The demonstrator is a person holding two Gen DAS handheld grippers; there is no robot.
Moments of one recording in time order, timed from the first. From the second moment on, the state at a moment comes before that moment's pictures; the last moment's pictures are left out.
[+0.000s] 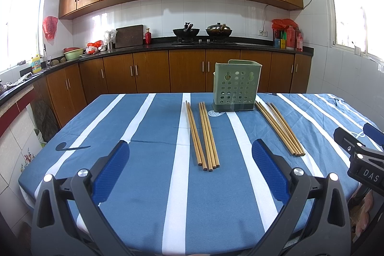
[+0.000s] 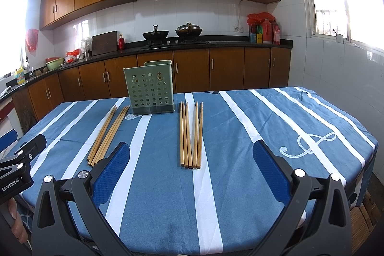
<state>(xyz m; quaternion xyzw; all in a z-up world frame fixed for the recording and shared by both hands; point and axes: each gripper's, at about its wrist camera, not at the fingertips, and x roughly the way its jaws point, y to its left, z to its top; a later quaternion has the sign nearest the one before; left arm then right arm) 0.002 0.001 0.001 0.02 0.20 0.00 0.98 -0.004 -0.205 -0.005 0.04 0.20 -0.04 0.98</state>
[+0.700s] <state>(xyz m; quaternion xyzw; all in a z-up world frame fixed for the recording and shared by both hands) 0.003 0.001 0.002 0.02 0.20 0.00 0.98 -0.004 -0.206 -0.006 0.04 0.20 -0.04 0.98</state>
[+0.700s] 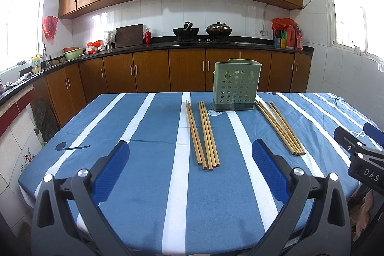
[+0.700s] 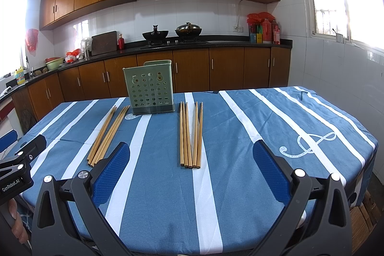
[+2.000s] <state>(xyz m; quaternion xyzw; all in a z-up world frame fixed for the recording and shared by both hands) 0.187 0.047 -0.044 0.00 0.42 -0.01 0.91 0.193 -0.258 -0.076 0.11 0.44 -0.01 0.89</state>
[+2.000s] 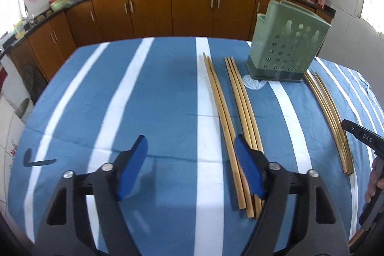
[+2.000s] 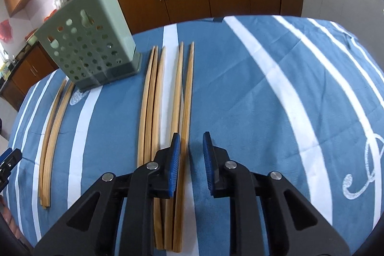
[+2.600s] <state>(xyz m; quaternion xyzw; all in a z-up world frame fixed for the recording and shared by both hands) 0.209 0.037 -0.063 -0.04 0.46 -0.07 0.88 0.194 -0.253 -0.076 0.06 0.42 -0.03 0.90</state>
